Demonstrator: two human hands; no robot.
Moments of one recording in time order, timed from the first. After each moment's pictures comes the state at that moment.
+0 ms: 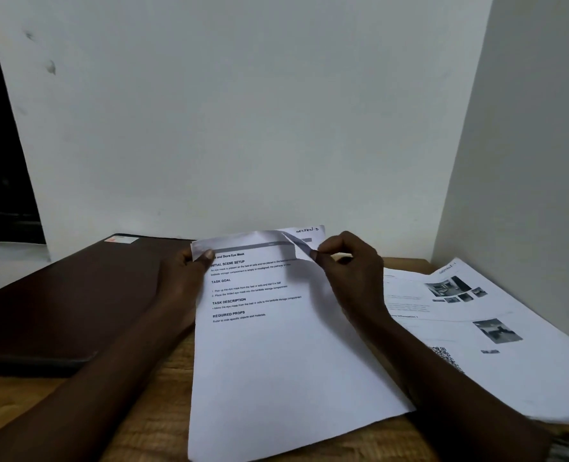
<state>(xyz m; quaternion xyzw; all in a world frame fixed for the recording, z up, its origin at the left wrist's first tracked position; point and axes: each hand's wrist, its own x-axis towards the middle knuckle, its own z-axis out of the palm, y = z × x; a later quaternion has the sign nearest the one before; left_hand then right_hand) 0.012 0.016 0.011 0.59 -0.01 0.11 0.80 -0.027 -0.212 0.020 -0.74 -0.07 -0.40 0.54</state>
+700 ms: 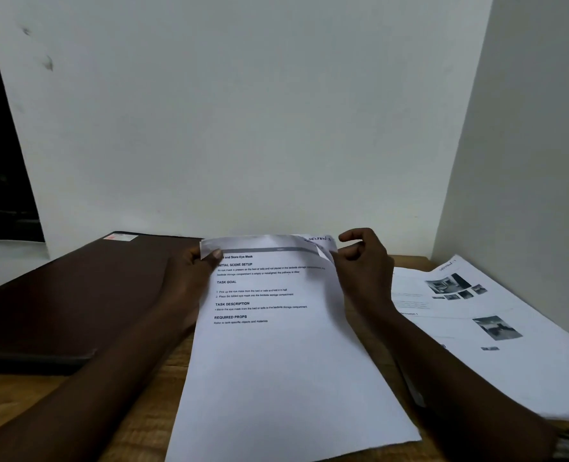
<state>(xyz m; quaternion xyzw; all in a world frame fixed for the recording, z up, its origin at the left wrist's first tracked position) 0.012 0.012 0.007 0.62 -0.06 0.10 0.78 -0.027 -0.223 0.024 -0.75 0.04 -0.39 0.52</state>
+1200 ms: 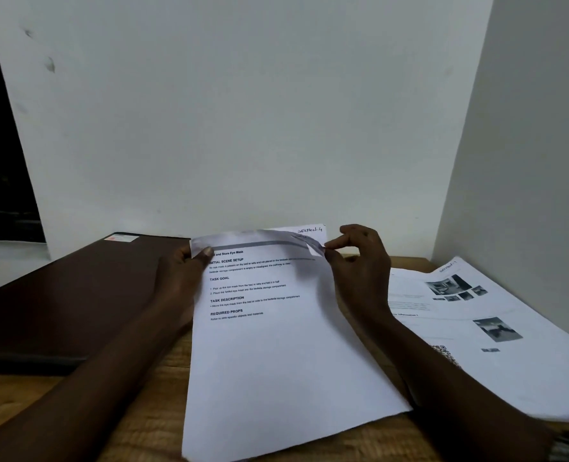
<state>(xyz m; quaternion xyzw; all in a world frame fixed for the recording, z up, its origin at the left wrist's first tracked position) 0.018 0.019 0.008 0.61 -0.03 0.13 0.78 -0.023 -0.217 0.019 -0.74 -0.04 -0.47 0.49</state>
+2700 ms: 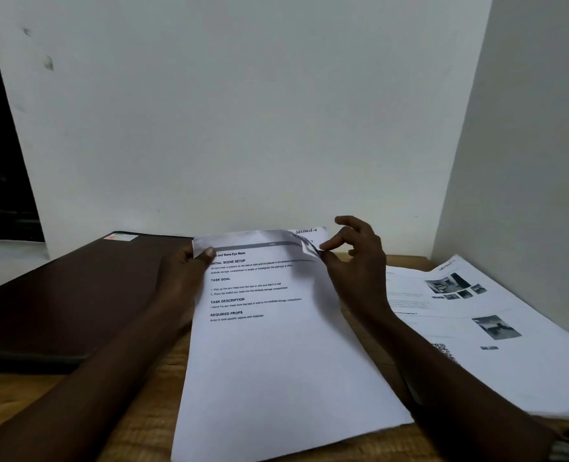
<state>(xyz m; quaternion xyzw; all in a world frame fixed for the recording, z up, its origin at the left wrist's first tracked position) 0.019 0.021 0.005 0.62 -0.06 0.12 0.78 -0.024 -0.215 0.021 -0.77 -0.06 -0.46 0.44</state>
